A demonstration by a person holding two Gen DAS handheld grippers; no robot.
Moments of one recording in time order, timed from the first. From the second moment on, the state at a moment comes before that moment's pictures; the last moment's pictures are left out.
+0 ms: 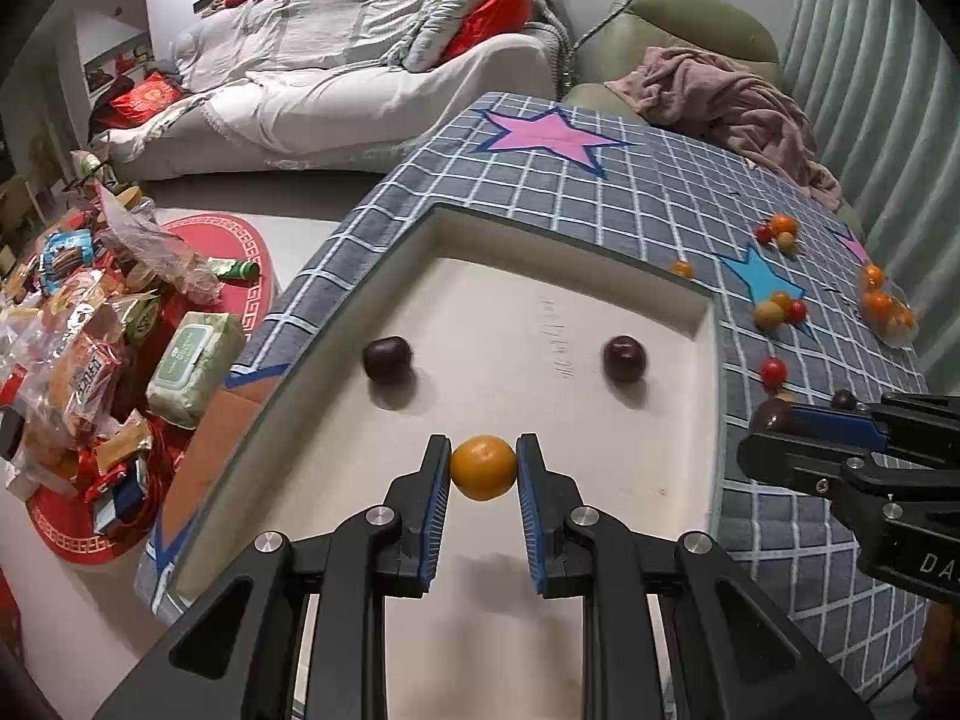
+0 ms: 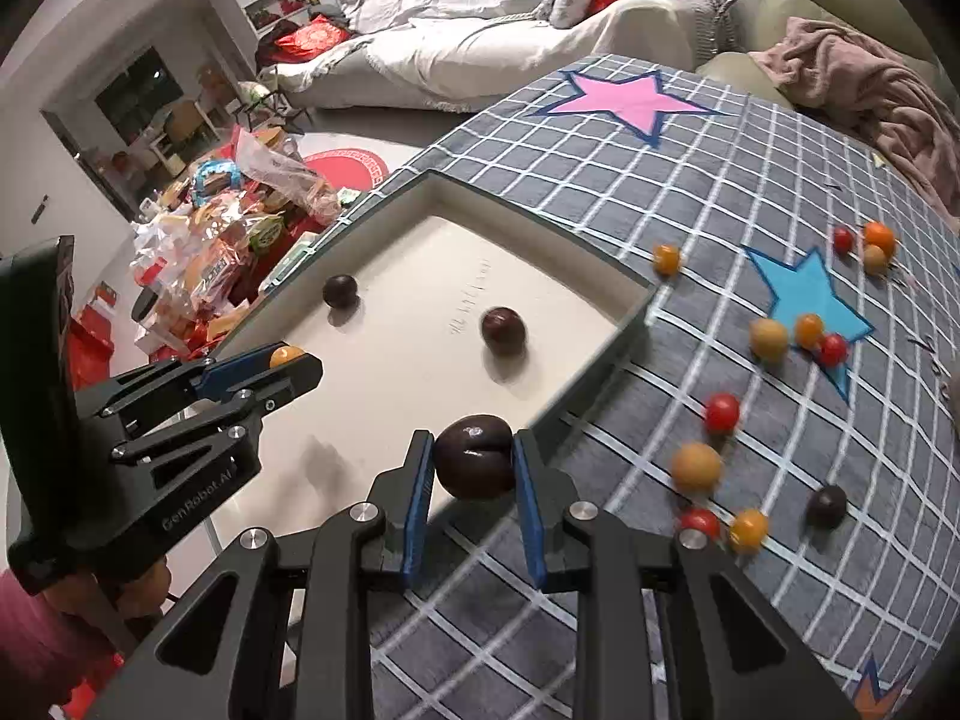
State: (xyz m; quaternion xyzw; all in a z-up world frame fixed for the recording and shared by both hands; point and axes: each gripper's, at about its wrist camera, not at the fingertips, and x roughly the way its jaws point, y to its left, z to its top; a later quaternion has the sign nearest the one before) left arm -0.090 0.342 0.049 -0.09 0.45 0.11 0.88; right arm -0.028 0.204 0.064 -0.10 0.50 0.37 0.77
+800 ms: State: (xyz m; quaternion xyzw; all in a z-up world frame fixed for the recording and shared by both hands) left arm -0.071 0.372 0.012 -0.08 0.48 0.16 0.86; right arm -0.006 0.275 0.015 -0.15 0.53 0.35 0.75
